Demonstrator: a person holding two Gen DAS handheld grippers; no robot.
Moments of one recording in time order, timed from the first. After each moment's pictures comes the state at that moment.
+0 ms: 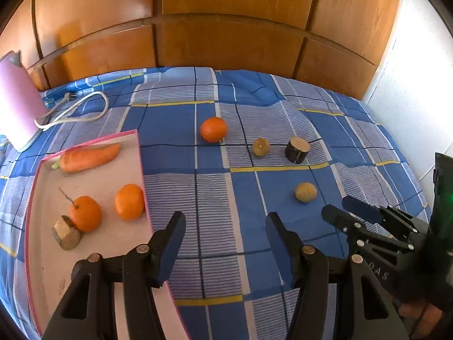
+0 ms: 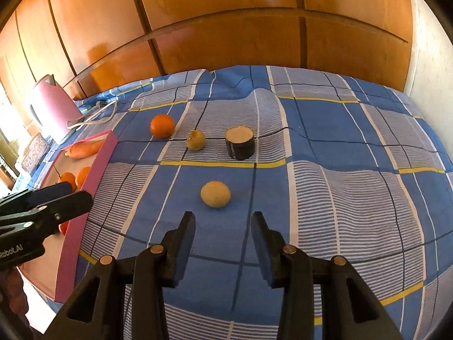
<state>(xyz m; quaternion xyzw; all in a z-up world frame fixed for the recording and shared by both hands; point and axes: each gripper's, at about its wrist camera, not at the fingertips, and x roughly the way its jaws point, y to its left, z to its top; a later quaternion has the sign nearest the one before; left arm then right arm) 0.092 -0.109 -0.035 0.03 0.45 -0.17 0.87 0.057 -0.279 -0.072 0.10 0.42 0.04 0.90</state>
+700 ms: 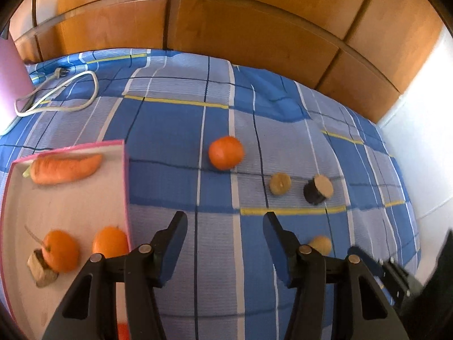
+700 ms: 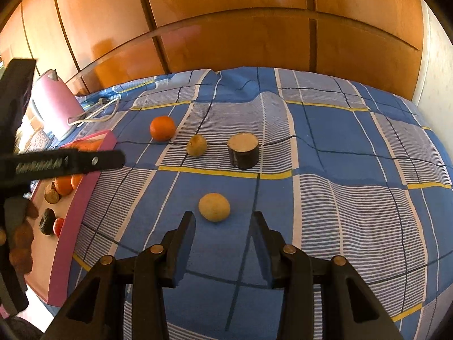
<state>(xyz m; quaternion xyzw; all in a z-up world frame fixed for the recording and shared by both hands) 0.175 -0.112 -0.051 -0.05 0.50 -0.15 0.85 0.073 -0.284 -0.078 0.09 0.42 0.06 0.90</state>
